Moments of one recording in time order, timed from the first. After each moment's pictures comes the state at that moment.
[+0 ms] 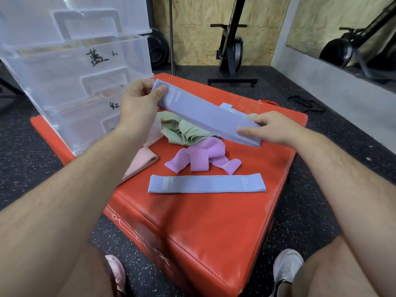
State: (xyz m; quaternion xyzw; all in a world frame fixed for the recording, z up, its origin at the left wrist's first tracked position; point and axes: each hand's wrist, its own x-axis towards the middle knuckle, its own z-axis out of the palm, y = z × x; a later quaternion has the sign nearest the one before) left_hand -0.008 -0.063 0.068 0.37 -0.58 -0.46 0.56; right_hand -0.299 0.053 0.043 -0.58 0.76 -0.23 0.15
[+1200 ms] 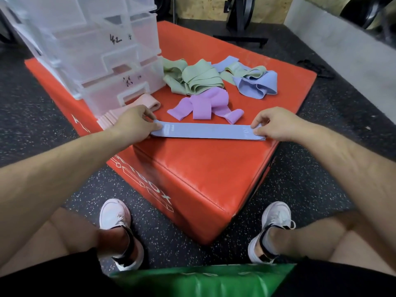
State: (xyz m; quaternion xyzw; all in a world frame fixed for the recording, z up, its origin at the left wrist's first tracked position) left_hand 0.067 -0.019 -0.063 0.55 -0.73 -0.34 0.23; right_hand -0.279 0.121 -0.033 -0.58 0.79 -0.12 0.17
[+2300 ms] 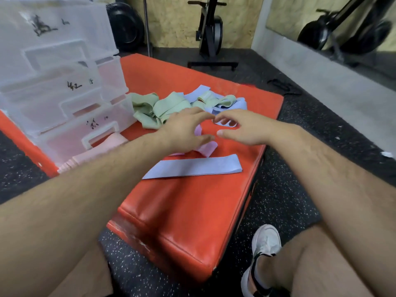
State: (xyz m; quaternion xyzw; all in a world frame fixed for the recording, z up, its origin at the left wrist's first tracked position) left_hand -0.100 -0.026 -0.012 0.24 -0.95 -0.11 0.16; right_hand -0.293 0.079 0.014 -0.66 0.72 -0.16 0.15
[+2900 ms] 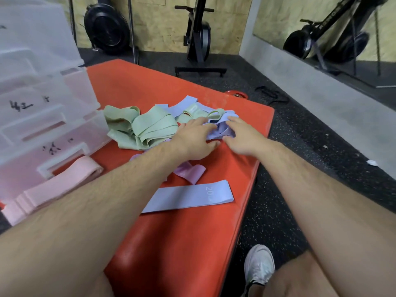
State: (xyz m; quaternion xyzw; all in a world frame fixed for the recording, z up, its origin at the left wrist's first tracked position) left_hand -0.200 -0.067 -0.037 0.28 -0.94 -0.12 0.15; right_hand -0.368 0.020 -0.031 -0.56 0.81 -0.12 0.09
